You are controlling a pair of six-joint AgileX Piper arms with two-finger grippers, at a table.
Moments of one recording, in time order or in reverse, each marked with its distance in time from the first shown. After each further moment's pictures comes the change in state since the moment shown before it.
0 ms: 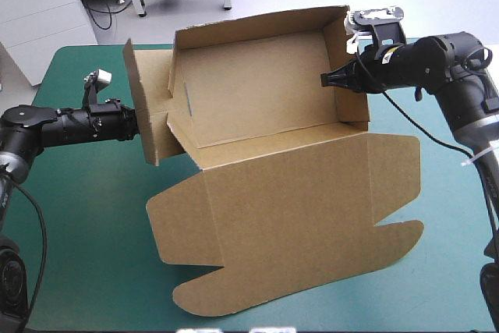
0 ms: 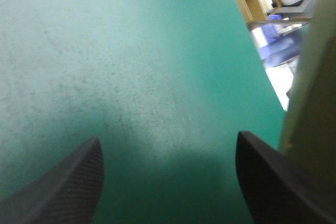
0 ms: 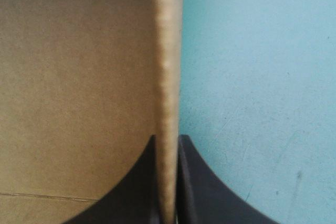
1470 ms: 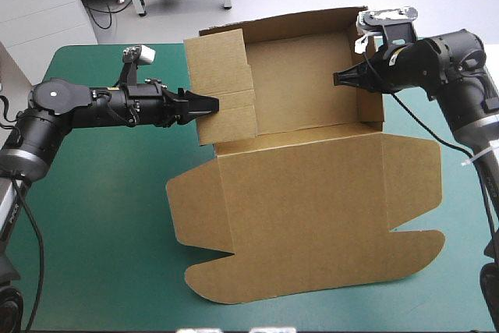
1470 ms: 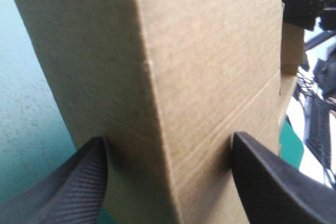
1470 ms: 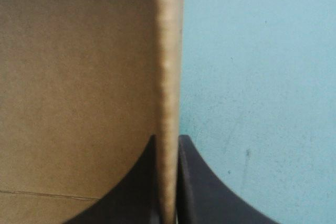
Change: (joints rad) left arm -0.306 -0.091 -0.185 0.122 -0.111 -0.208; right arm 0.000 0.002 0.000 -0.171 0.031 0.111
